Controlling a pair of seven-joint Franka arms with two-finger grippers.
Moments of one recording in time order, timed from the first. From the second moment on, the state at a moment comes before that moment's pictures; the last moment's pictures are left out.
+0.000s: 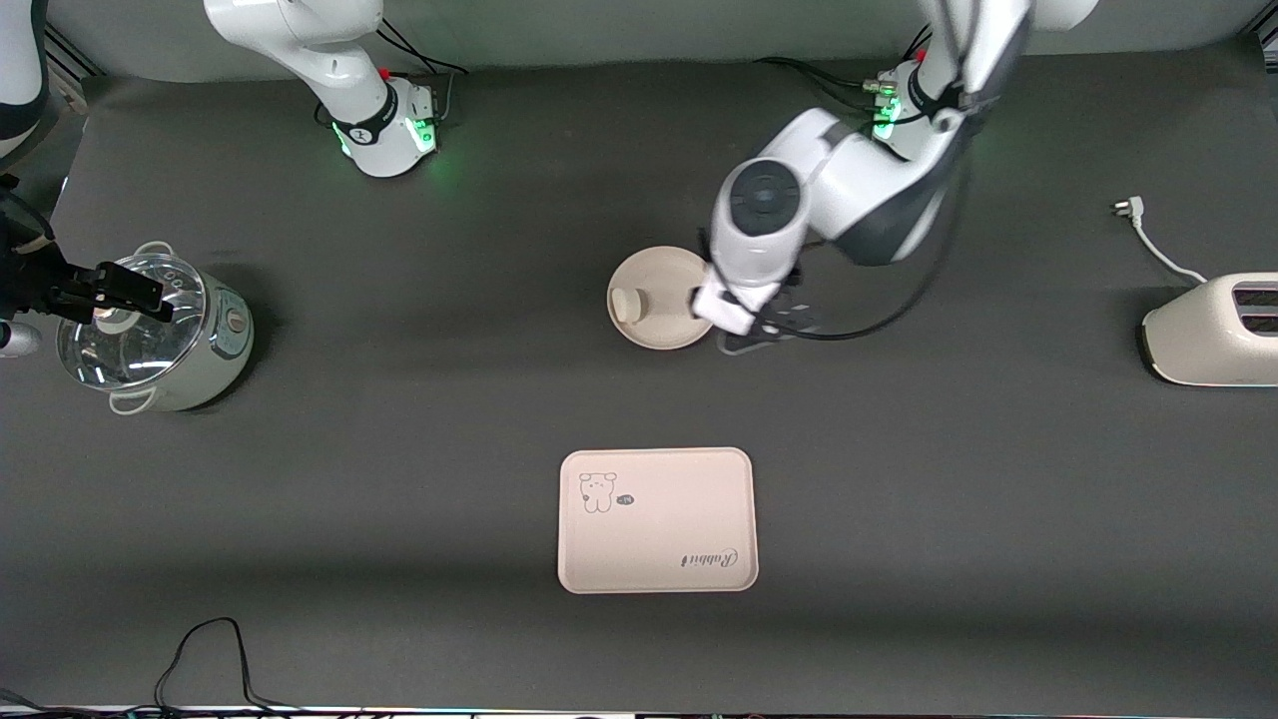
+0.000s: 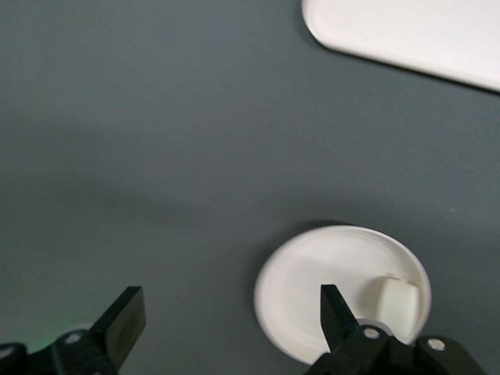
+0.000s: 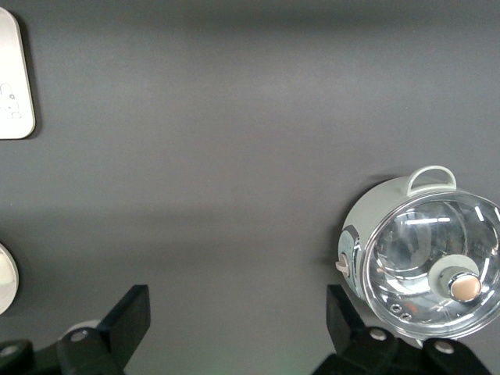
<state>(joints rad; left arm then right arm) -0.31 0.27 -0.32 -1.78 0.03 1.89 -0.91 0.07 0.03 -0.14 -1.61 0.01 1.58 -0.05</state>
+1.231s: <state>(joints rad) 0.31 0.05 -0.30 -1.72 0.09 1.58 -0.09 0.73 0.00 -0.12 -1.75 0.16 1.74 0.67</state>
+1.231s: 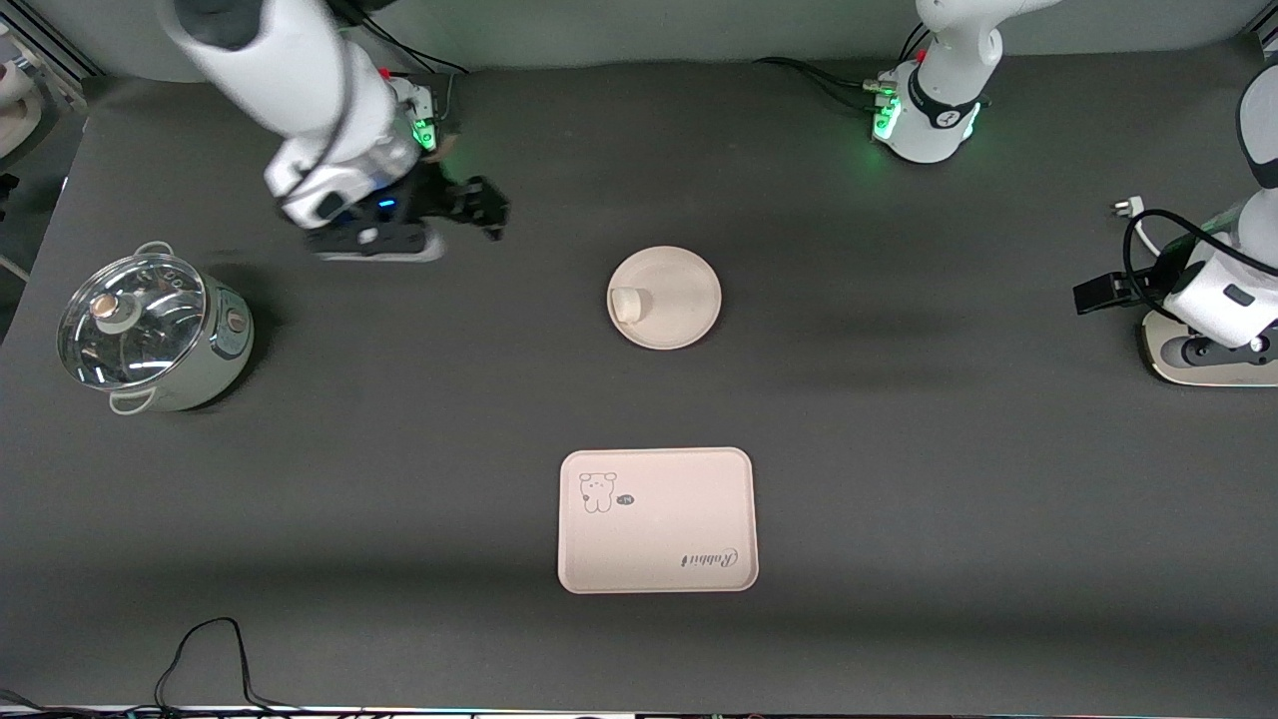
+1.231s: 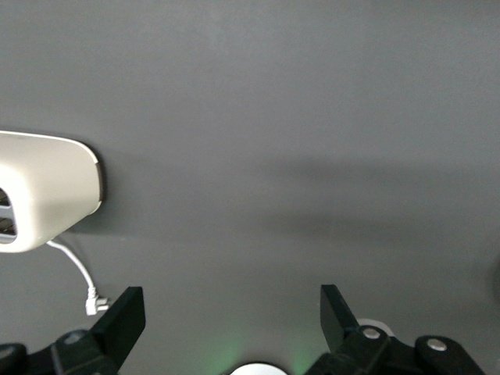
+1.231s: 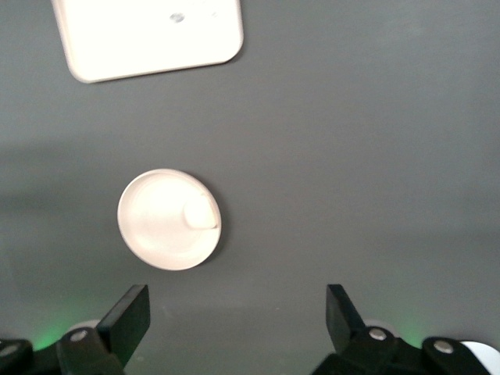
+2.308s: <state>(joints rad) 0.01 0.05 0.02 -1.69 0.09 1.54 -0.02 0.91 -0.05 -0.12 -2.24 0.22 2.33 0.70</state>
